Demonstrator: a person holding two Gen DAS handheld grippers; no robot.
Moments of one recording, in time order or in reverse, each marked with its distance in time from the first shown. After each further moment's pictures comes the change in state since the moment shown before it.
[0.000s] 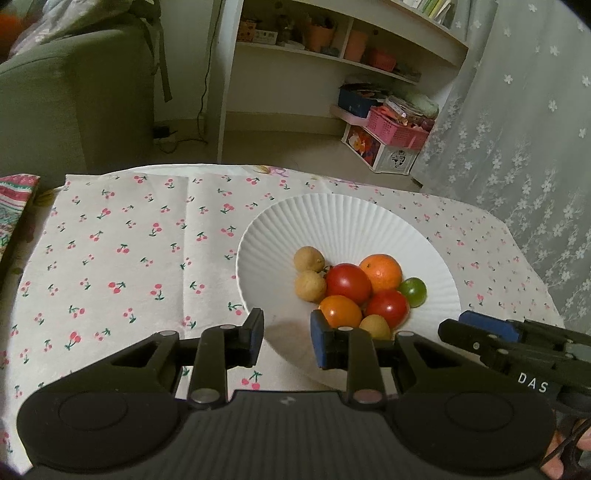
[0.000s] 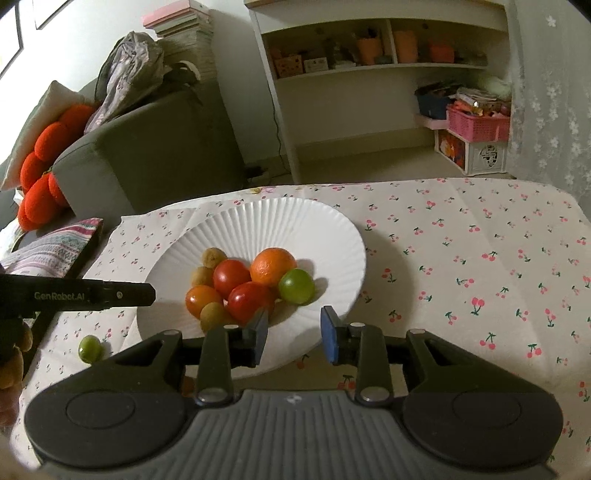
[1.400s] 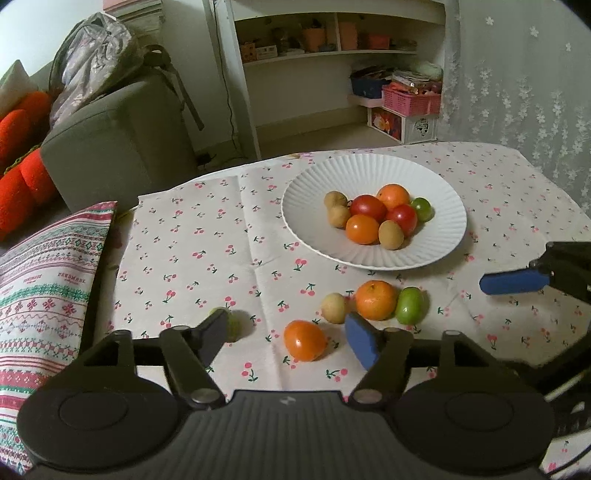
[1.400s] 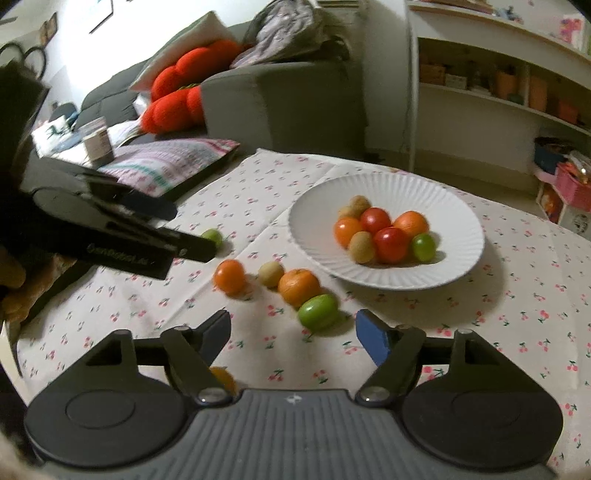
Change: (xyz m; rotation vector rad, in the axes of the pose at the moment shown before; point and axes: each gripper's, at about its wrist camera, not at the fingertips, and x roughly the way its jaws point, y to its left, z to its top) left arm -0.064 -0.019 -0.063 0.227 -0.024 0.243; right arm -0.047 0.058 -0.048 -0.399 0.061 0.260
